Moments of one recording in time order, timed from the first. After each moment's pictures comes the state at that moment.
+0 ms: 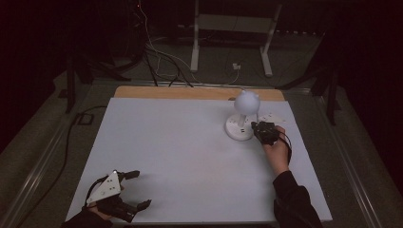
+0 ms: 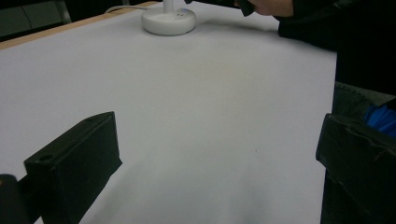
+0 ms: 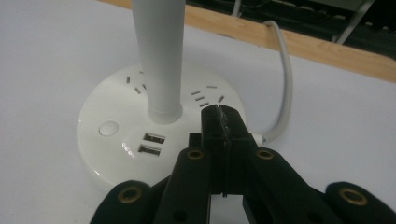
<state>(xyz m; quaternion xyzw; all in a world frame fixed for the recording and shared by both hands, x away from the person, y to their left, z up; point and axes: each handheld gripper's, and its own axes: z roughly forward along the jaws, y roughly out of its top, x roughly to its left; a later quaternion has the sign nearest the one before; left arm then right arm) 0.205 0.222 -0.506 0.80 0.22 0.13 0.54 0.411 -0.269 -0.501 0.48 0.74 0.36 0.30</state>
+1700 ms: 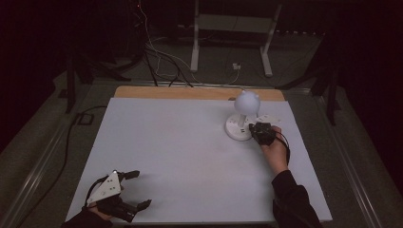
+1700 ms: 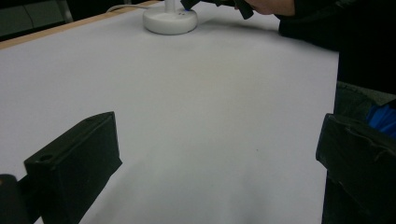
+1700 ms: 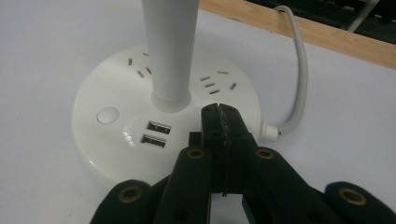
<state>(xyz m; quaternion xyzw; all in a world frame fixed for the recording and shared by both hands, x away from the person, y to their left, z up) 0.204 0.222 -0.506 0.80 0.23 0.14 0.54 0.415 -0.263 -0.510 0.47 0.76 0.34 0.29</state>
